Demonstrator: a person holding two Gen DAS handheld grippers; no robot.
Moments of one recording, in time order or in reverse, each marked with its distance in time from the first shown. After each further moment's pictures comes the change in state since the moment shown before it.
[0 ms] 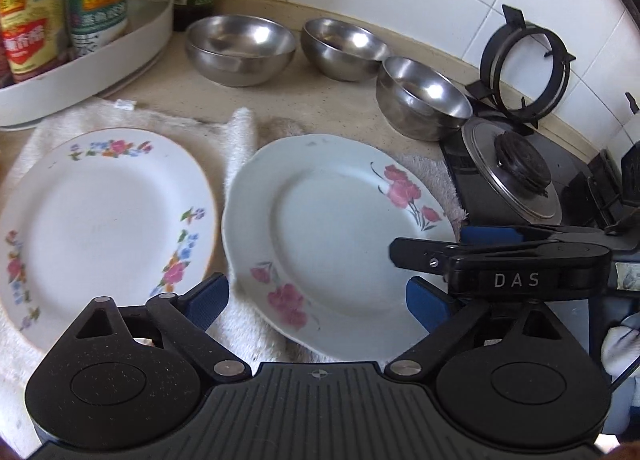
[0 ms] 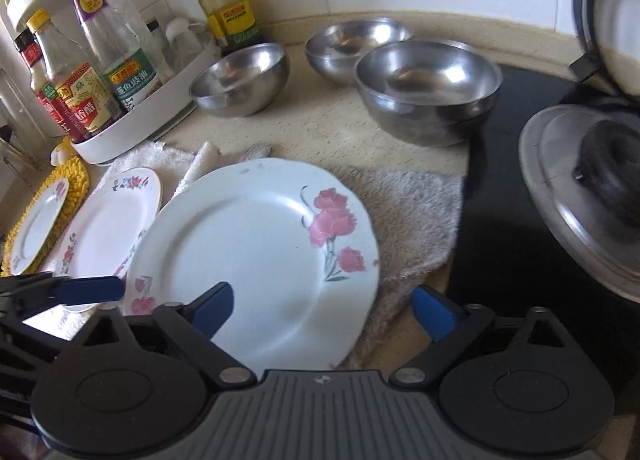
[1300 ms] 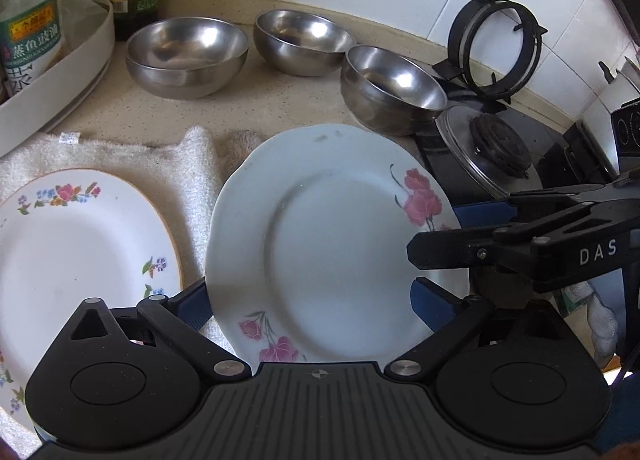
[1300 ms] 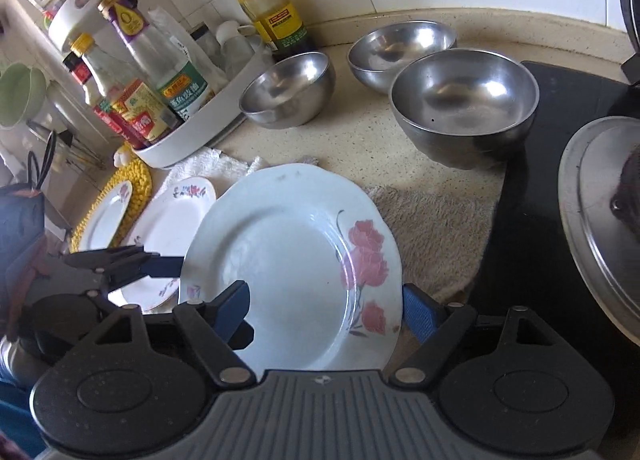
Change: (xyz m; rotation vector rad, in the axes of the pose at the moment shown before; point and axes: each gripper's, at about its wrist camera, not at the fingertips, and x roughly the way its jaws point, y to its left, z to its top) left arm 0.018 -0.003 0.022 0.105 0.049 -0.085; right arm -0.015 -0.022 0.024 -0.034 0.055 0.211
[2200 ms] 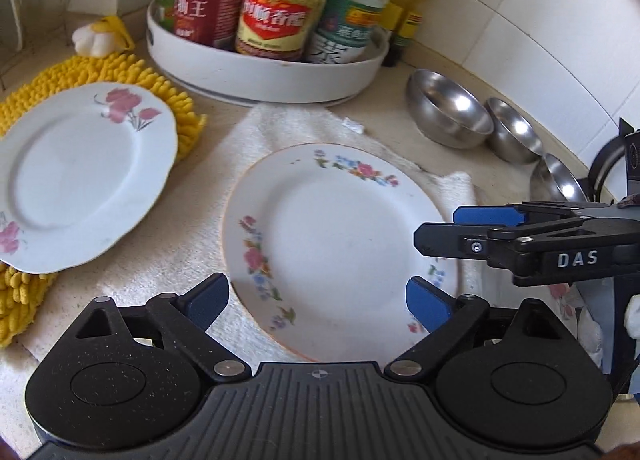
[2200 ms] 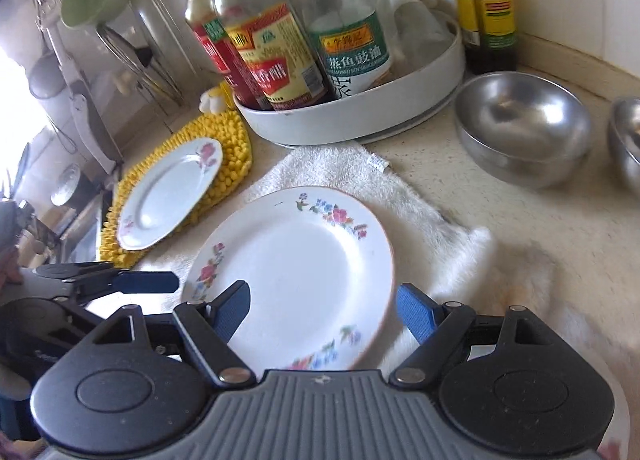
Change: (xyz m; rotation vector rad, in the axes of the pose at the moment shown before) left arm -0.083 0.123 -0.047 -0.410 -0.141 0.264; right arm 0.120 0.127 0.048 -0.330 0.070 0.155
